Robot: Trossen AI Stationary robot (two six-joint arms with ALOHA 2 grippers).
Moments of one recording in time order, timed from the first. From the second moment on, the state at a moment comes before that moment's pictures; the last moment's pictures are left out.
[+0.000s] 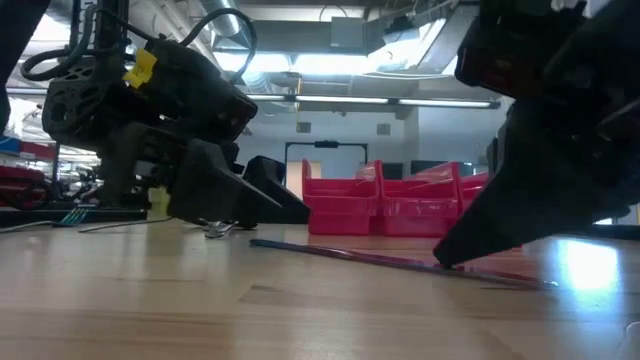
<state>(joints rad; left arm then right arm) -0.14 2.00 0.49 1.21 0.23 0.10 0.67 2.00 1.02 -0.02 0.61 0.84</state>
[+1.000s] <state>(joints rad) -0.14 2.00 0.51 1.16 0.23 0.10 0.67 1.99 1.02 -0.18 0.62 0.73</state>
